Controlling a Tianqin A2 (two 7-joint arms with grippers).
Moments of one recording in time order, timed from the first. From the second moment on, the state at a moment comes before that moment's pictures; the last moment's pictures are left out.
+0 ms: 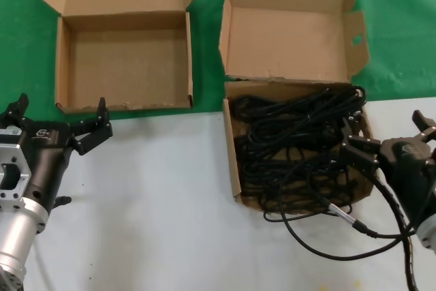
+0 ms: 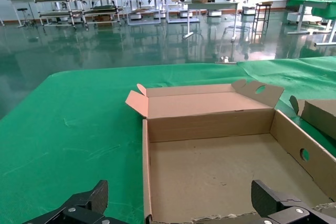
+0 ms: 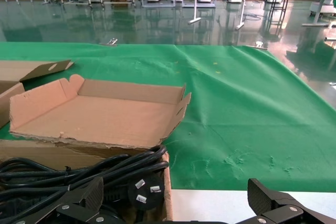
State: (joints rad) left arm -0.02 -0.31 1.61 -1.60 -1.79 0.02 -0.01; right arm 0.00 0.30 -1.60 1.60 1.80 0.00 0.00
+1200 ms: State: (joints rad) left arm -0.02 -0.31 1.61 -1.60 -1.79 0.02 -0.01; right arm -0.02 0.68 -1.74 1.83 1.79 -0.06 0.04
